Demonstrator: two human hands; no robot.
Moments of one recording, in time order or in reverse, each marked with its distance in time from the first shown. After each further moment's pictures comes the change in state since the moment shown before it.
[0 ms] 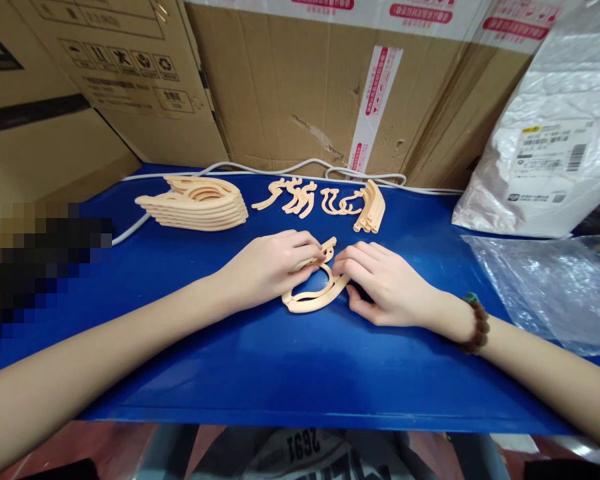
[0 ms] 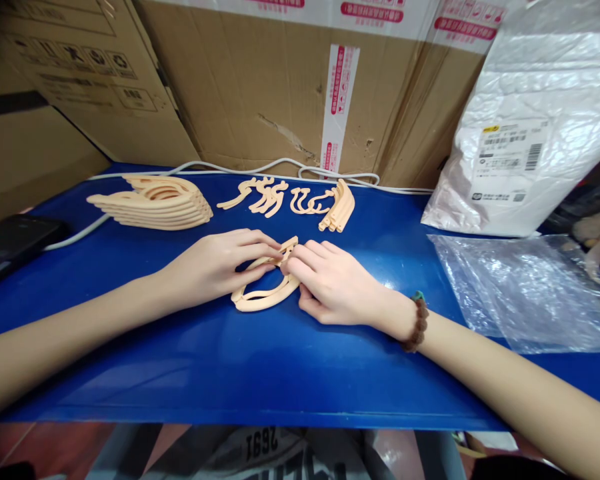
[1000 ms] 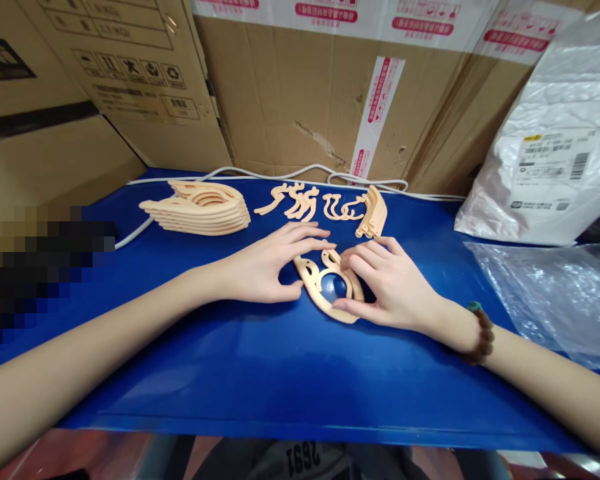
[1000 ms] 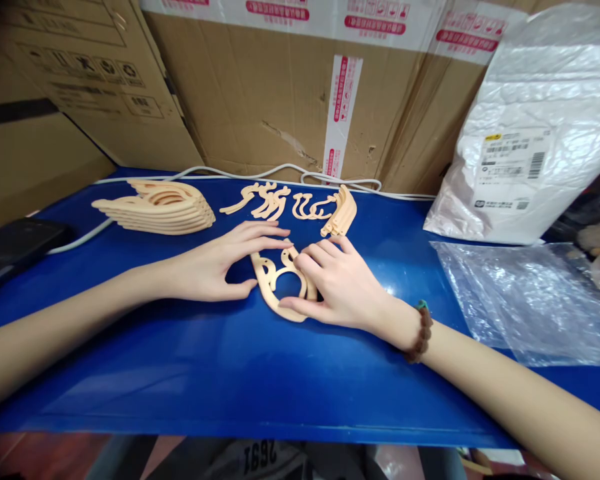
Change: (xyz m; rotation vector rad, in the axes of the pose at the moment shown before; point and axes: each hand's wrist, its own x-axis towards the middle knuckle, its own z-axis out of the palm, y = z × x) left_hand 0.002 -0.017 -0.010 -0.137 -0.118 0.019; right_hand 0.003 0.002 -0.003 -0.055 0.004 0.153
